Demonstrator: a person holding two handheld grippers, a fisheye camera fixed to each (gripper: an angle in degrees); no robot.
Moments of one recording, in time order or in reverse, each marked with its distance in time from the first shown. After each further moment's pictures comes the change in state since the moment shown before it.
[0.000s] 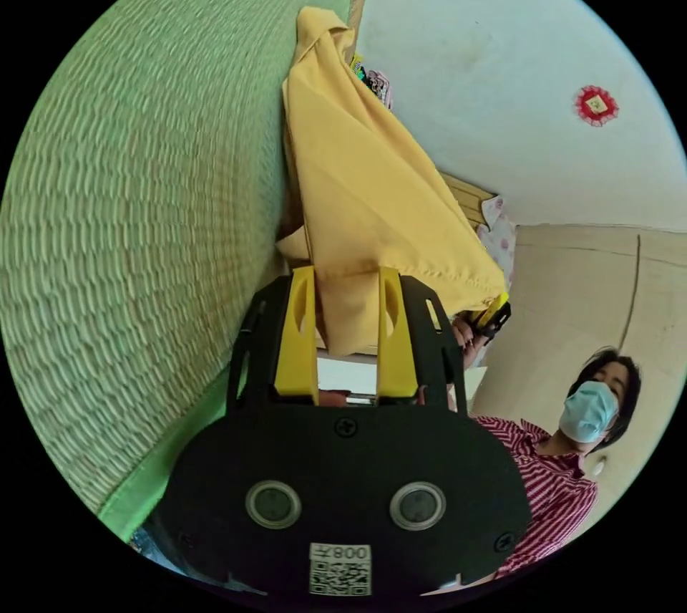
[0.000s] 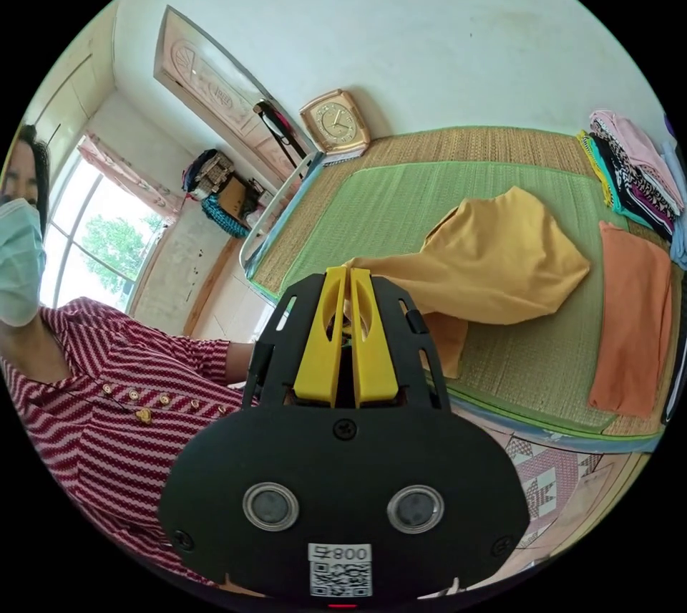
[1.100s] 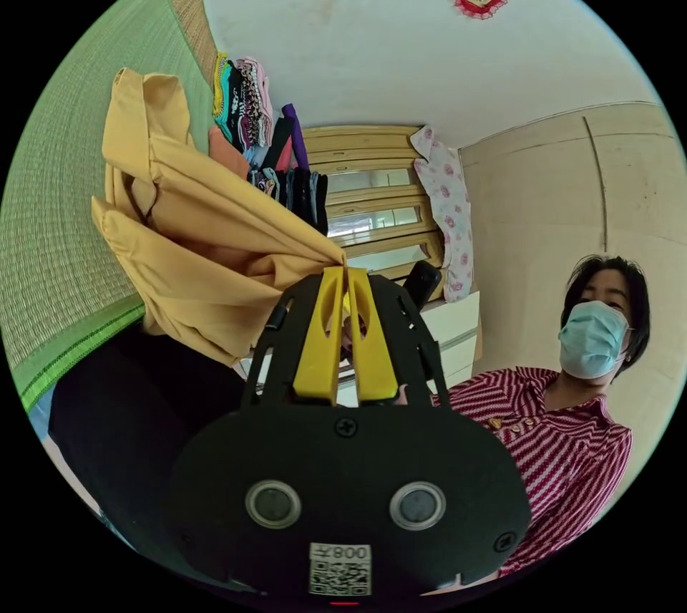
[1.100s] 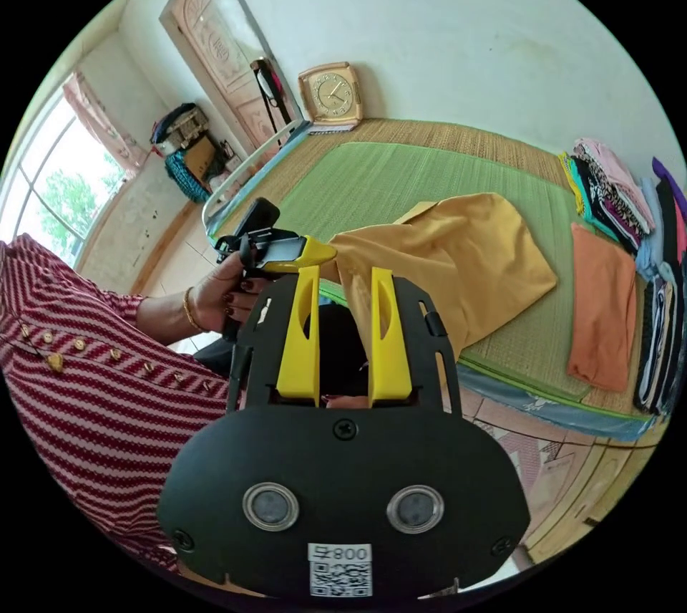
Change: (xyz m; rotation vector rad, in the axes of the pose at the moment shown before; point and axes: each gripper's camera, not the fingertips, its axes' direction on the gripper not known) left arm 0.129 0.116 -0.009 -0.094 0.054 0.388; right arm -0.121 0.088 0.036 -0.079 0.241 -0.125
